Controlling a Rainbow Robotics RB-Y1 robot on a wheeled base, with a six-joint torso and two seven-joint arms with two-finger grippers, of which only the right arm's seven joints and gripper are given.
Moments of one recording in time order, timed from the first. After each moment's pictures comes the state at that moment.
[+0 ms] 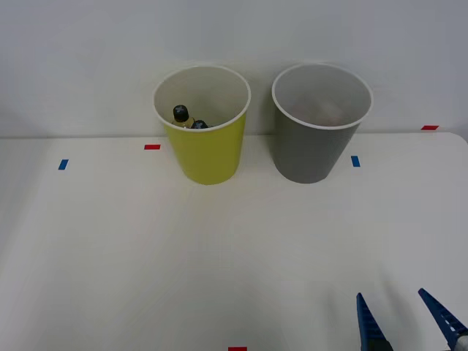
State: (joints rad) arm 1.01 -0.40 0.24 -2.18 -0.17 -0.35 1.46
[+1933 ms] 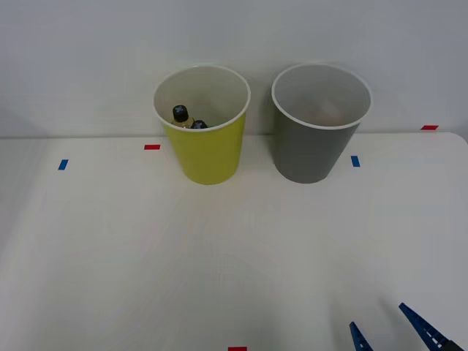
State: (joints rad) arm 0.88 -0.30 0.04 -1.83 0.52 -0.78 0.73
